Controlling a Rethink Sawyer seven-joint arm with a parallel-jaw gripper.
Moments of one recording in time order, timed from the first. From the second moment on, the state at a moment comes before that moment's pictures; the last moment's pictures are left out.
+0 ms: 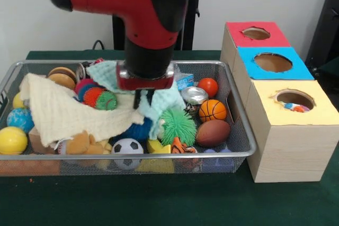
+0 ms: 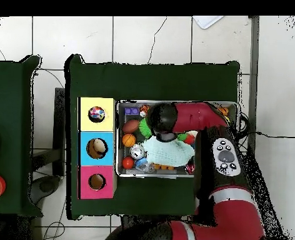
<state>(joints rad) -0.35 -0.46 0.16 1.34 -0.41 0.92 1.56</state>
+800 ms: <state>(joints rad) -0.21 -0.57 0.17 1.33 -0.31 1.12 1.56</state>
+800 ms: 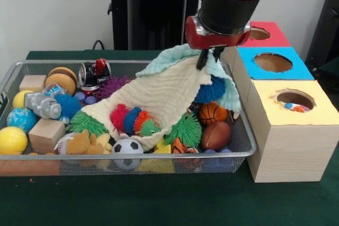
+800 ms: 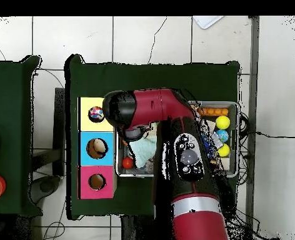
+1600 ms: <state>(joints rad) -0.41 -0.42 0.18 1.29 -0.39 0.94 1.56</state>
